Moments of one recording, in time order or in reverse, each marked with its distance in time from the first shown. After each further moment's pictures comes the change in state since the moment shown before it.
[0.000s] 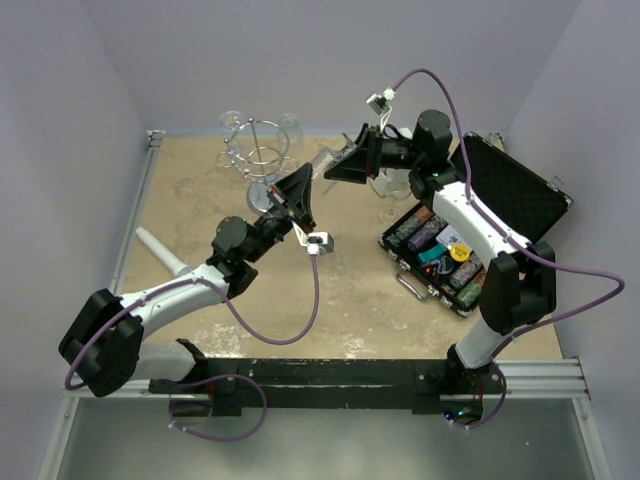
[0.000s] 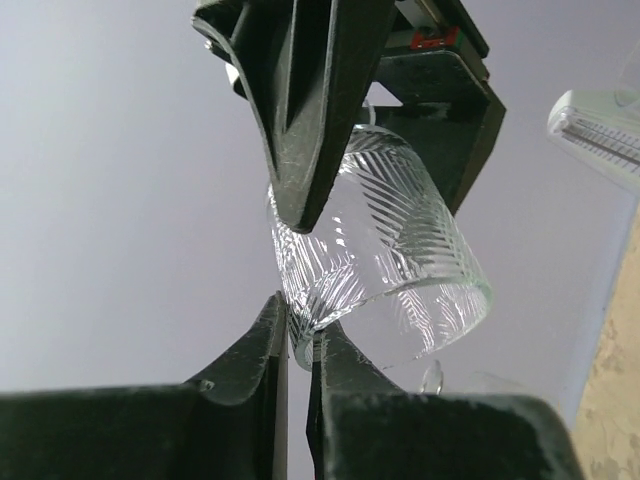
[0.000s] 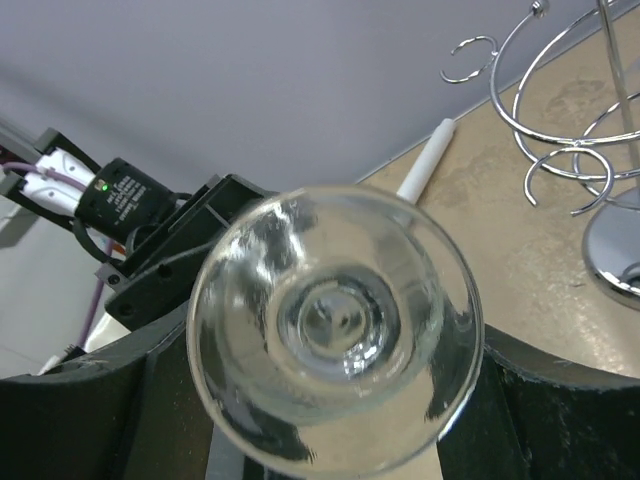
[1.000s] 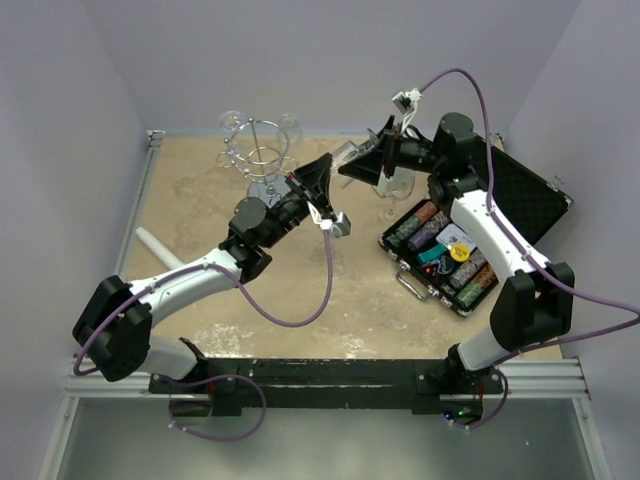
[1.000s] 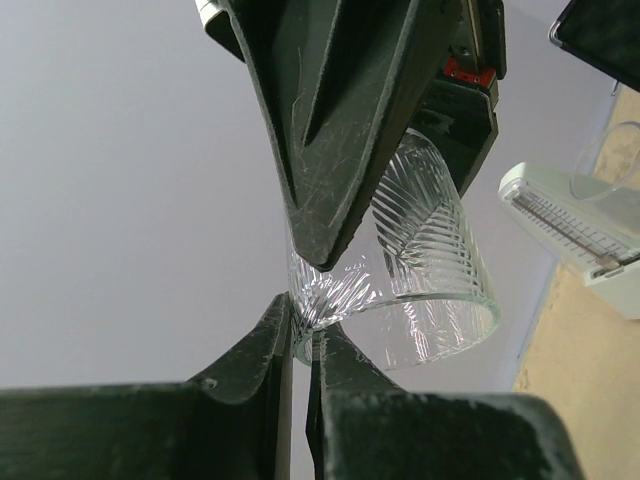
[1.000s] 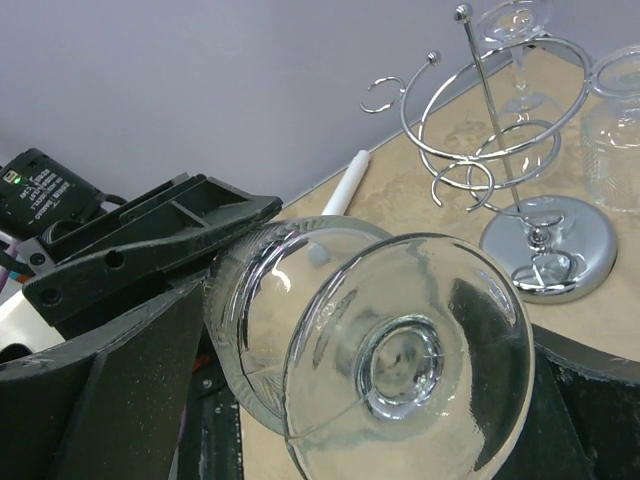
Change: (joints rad) left arm -0.033 0.107 0.189 -0.106 -0.036 -0.176; right arm -0.074 -0.111 -0.064 -0.095 0.100 -0.159
